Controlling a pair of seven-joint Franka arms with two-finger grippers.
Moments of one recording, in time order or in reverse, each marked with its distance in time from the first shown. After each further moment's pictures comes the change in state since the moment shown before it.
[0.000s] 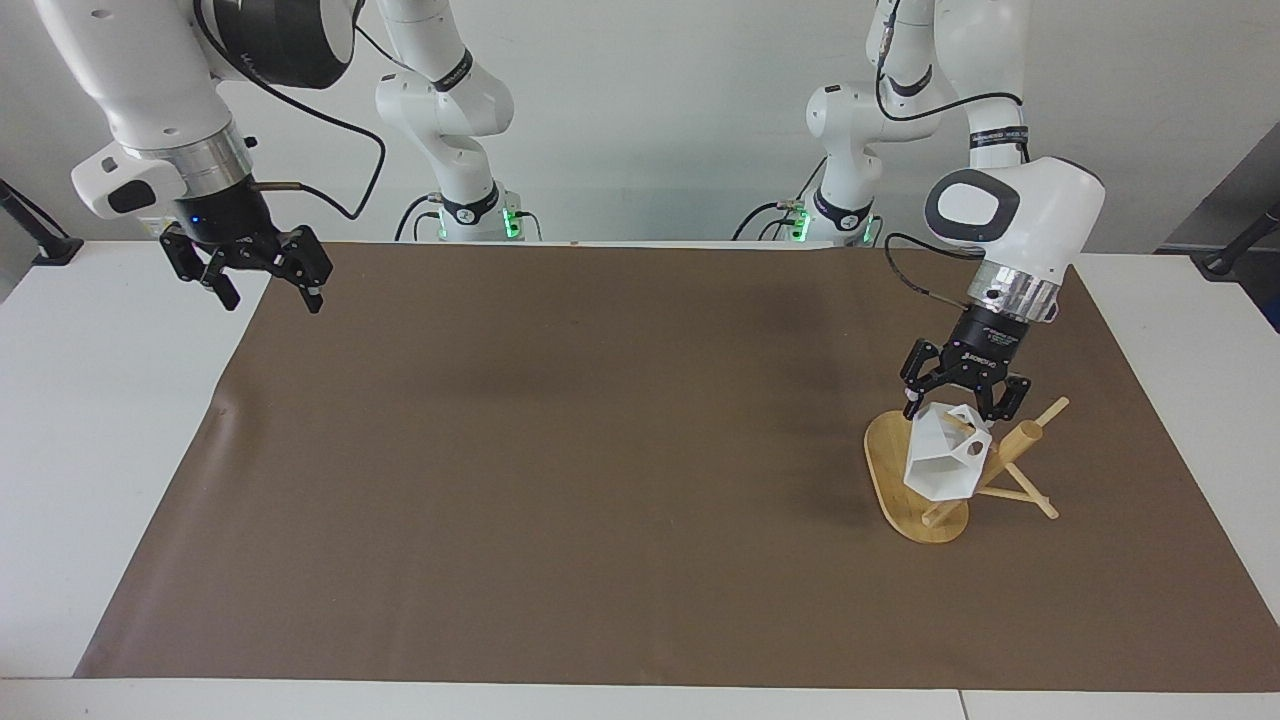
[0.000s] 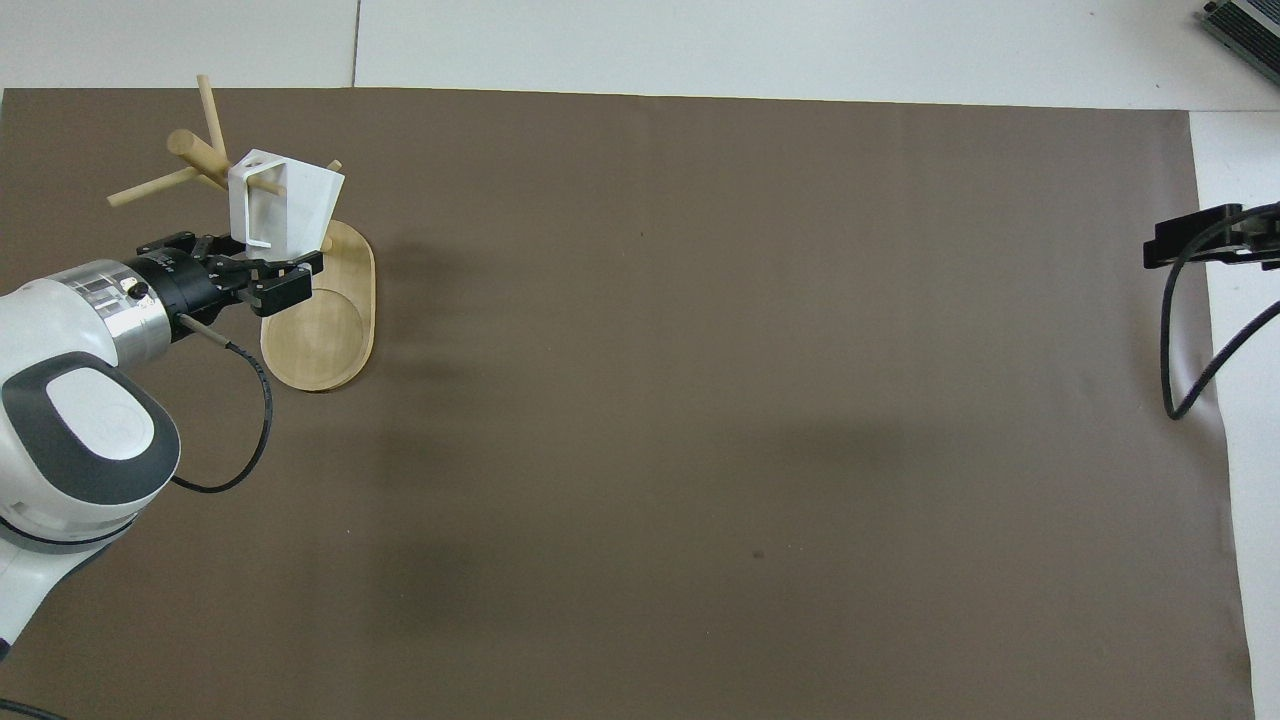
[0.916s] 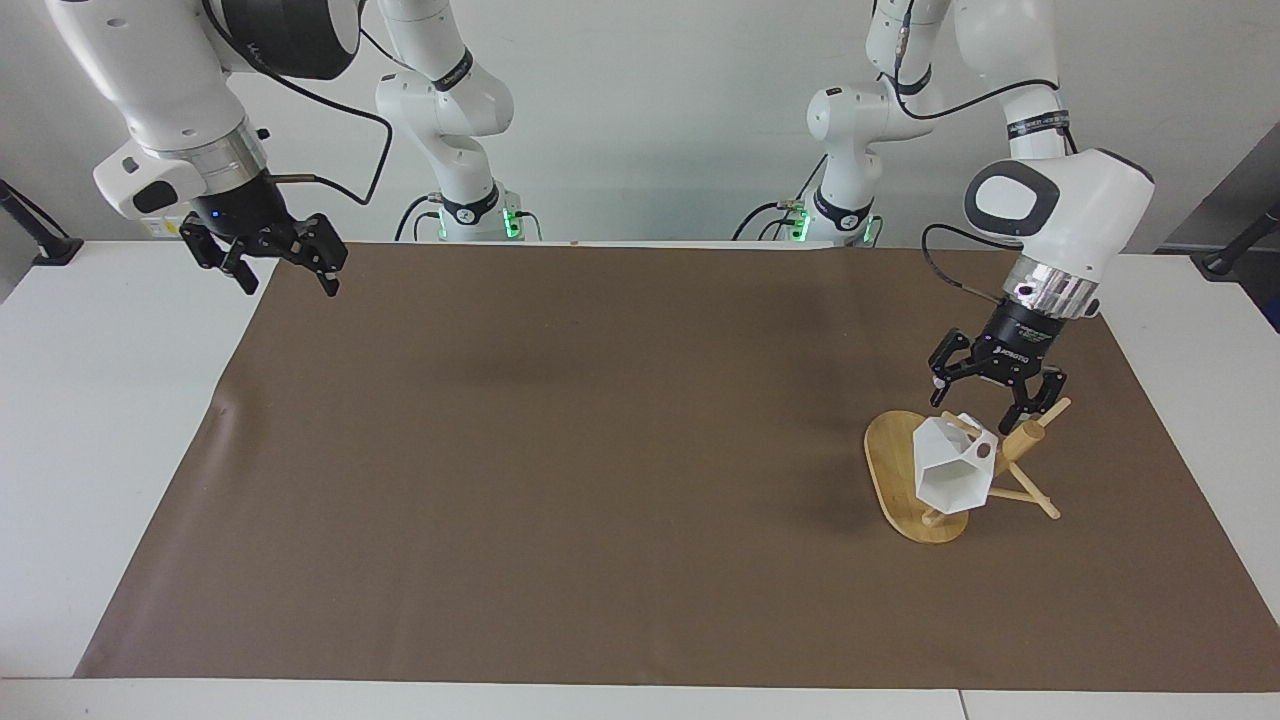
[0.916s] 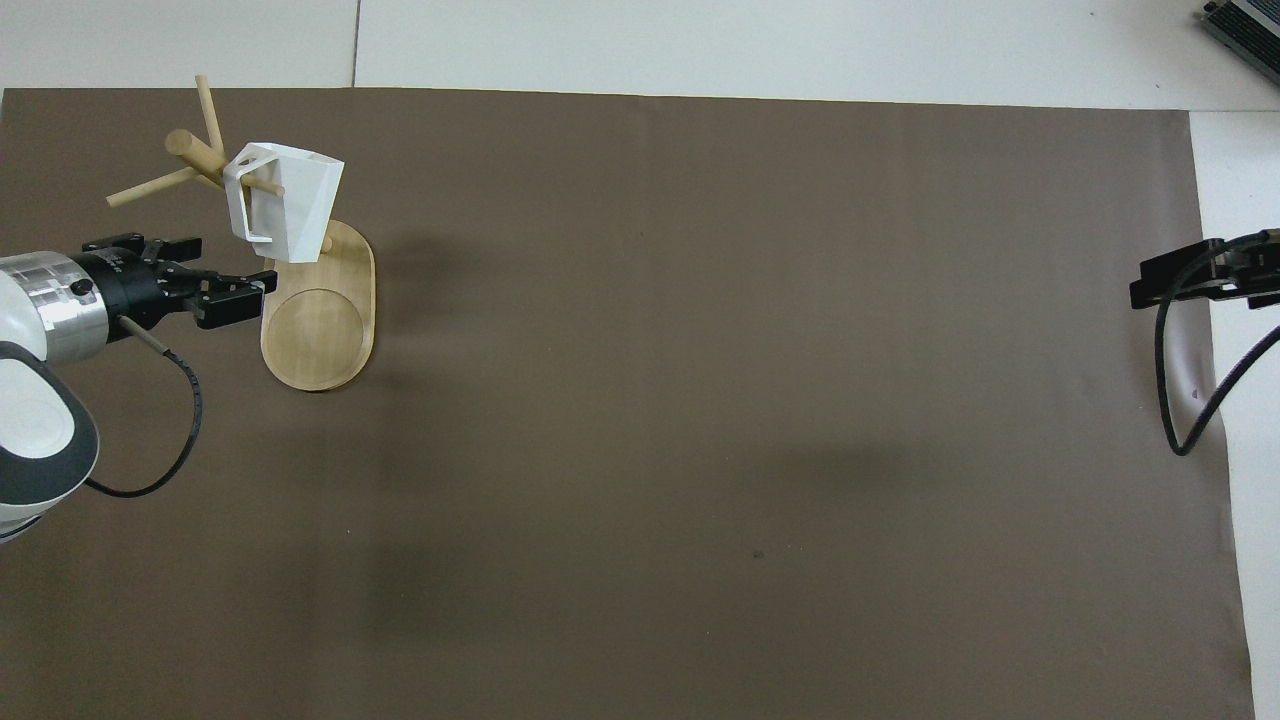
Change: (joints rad) left arm 0.106 -0.033 0.006 0.042 0.232 -0.222 -0.002; right arm 0.000 -0.009 0.019 -0.001 0.002 -0.133 0.000
